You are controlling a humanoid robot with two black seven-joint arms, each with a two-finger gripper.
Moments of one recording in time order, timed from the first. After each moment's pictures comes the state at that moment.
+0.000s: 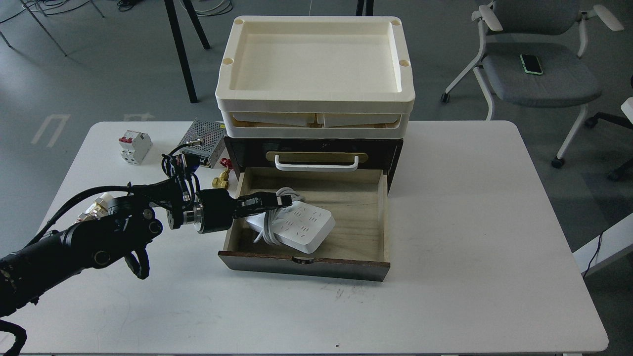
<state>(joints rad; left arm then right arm) -0.72 0.39 -0.32 -0.90 1.22 -0.43 -0.49 0.72 -0.82 0.66 0.63 0.29 0.49 0.41</state>
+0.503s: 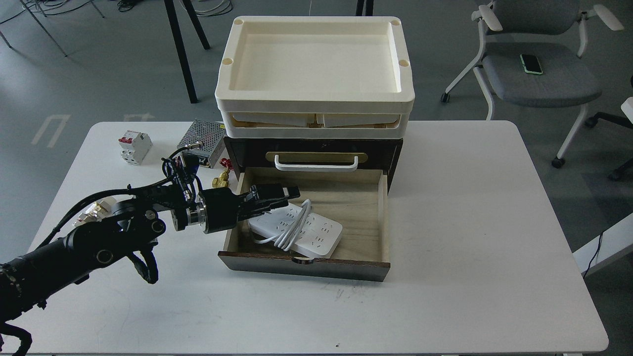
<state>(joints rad) -0.71 0.39 -0.33 -0.91 1.08 -0.44 -0.49 0.70 -0.82 0.66 0.63 0.29 0.49 0.41</state>
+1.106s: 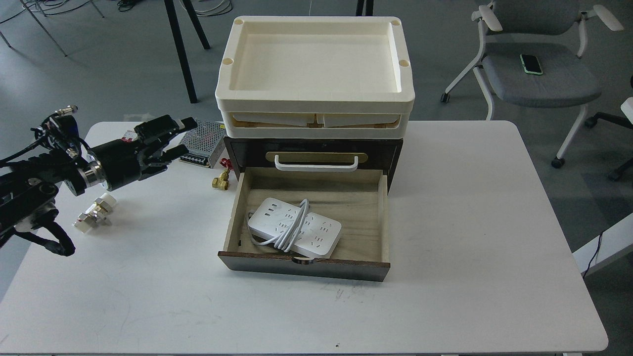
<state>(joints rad) -0.71 0.69 -0.50 -0.83 0.74 -0.49 -0.49 0.70 -0.80 0.66 0.67 0.29 0.49 0.43</state>
